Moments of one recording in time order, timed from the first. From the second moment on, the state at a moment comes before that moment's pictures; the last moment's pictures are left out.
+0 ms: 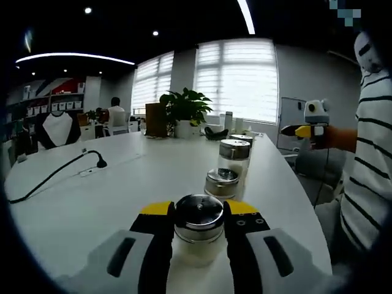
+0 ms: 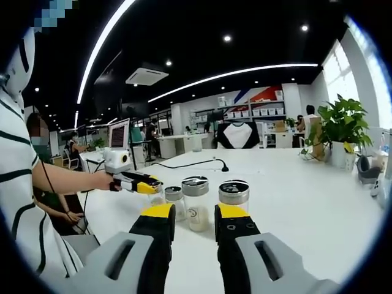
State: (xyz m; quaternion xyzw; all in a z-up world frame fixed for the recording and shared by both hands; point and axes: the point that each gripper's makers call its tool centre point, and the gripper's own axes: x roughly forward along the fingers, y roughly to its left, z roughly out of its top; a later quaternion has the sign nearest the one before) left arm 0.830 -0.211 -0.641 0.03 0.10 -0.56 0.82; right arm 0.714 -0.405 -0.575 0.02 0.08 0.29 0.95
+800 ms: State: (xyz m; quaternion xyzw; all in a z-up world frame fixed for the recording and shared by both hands) left arm 0.833 -0.199 -0.612 -0.02 0.06 -0.47 0.88; right arm 0.710 -0.415 -0.572 0.03 0.07 0.26 0.96
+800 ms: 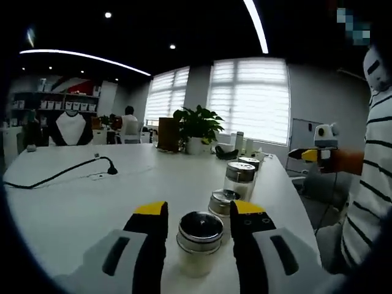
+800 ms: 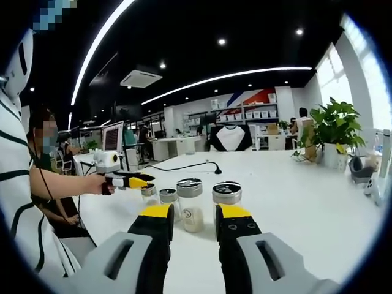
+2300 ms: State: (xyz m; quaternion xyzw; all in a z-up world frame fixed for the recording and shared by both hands) left arm 0.837 -0.201 -0.634 0.00 0.07 -0.34 0.94; right arm 0.712 -0.440 -0.570 0.03 0.07 0.22 0.97
